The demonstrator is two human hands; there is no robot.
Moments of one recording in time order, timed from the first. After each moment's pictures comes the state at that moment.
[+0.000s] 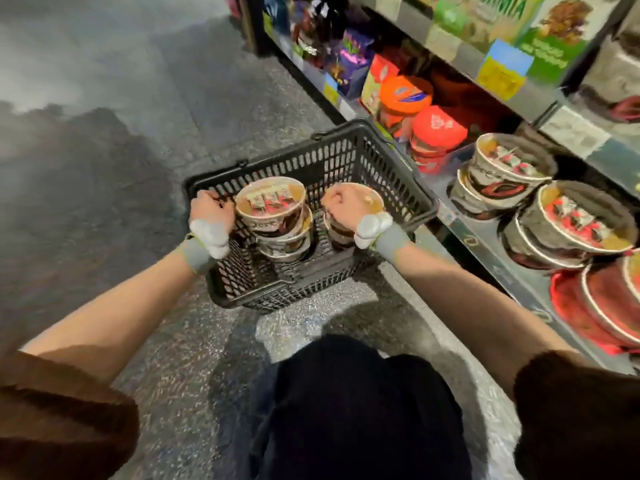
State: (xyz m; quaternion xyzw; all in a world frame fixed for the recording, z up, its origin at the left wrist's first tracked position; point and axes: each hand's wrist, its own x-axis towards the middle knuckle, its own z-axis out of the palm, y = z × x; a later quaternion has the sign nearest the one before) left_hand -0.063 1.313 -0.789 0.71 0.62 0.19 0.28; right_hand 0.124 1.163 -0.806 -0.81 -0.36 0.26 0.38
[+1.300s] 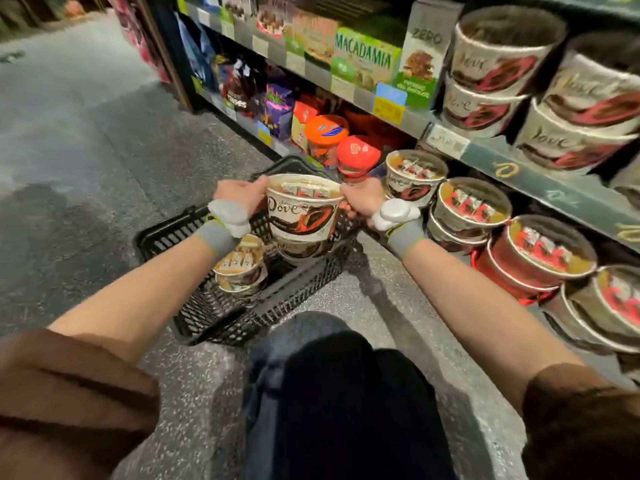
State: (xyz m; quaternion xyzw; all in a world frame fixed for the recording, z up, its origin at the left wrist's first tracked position) left_hand 0.046 1.236 -0.695 0.74 0.47 0.16 0.45; right_hand 0.173 1.053 -0.712 -0.81 -0.10 0.24 0.53
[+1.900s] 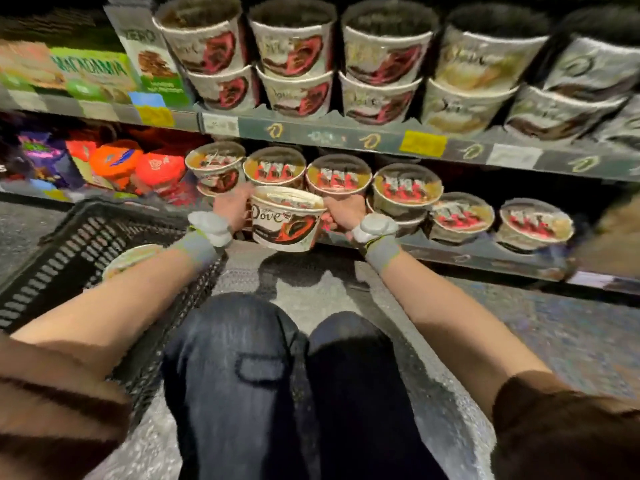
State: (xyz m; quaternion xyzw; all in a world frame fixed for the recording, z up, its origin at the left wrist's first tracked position) left_hand 0.141 0.961 -0.713 0.79 0.20 -0.07 0.57; right_hand 0.145 0.763 -0.747 -0.75 0.18 0.07 0.63
